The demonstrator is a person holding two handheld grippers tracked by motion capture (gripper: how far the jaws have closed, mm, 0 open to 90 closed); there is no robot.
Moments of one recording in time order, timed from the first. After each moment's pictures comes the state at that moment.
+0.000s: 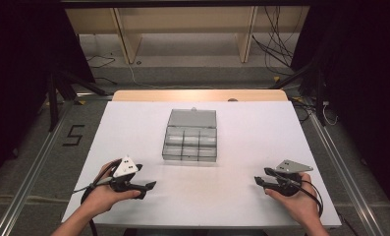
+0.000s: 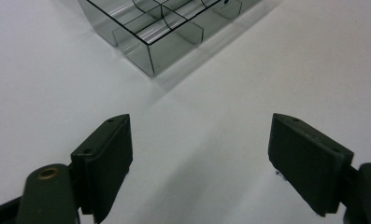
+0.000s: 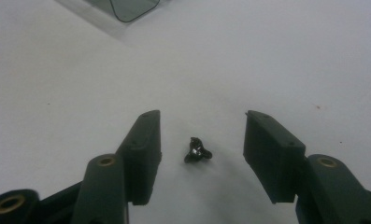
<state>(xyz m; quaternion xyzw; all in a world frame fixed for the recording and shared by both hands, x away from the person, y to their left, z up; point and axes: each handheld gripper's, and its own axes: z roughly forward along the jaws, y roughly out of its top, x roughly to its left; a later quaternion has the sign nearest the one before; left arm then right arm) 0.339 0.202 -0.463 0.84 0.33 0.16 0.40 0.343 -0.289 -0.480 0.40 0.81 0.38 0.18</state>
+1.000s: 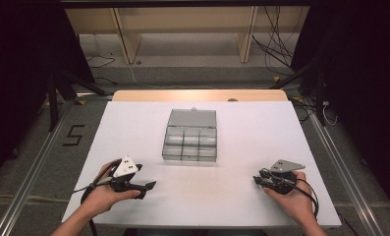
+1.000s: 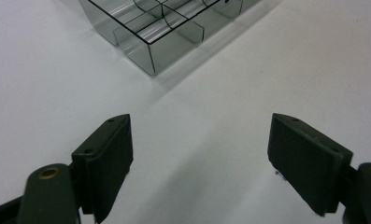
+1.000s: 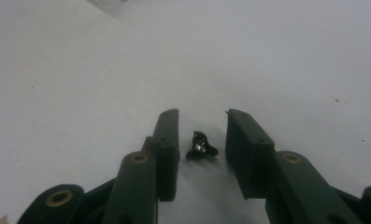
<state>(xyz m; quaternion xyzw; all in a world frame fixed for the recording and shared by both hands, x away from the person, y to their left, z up) 0.340 0.202 -0.463 0.84 0.33 0.16 0.39 0.350 -0.282 -0.489 0.39 0.83 0.35 0.17</state>
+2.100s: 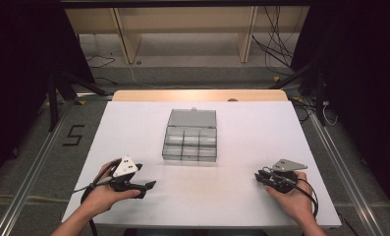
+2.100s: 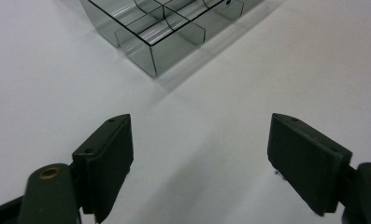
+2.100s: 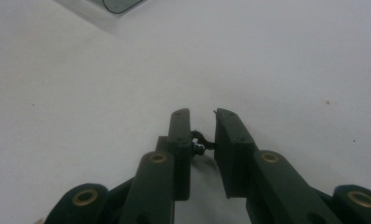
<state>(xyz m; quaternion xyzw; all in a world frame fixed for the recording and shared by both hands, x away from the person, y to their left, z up) 0.340 0.203 -0.463 0.84 0.33 0.17 0.40 0.349 -0.283 -0.487 0.41 0.81 0.37 0.18</state>
